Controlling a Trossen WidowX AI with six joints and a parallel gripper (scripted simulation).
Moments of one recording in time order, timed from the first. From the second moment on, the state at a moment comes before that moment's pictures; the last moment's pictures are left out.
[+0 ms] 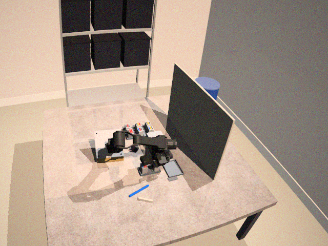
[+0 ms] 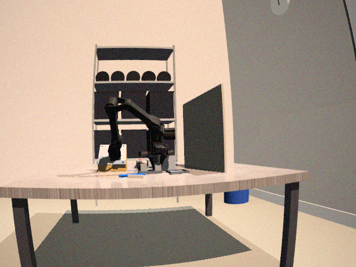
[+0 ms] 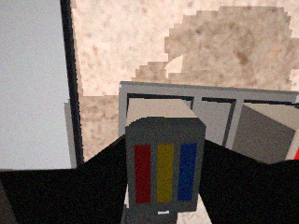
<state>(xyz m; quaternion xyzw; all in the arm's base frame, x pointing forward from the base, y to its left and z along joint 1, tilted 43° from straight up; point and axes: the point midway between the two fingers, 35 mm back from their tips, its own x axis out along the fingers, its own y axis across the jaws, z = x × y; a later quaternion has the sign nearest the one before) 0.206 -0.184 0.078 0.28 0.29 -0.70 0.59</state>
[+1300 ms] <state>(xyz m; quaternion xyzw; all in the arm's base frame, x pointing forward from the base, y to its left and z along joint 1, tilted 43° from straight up) 0.219 -0.125 0.141 0.27 0.30 -0.70 0.59</state>
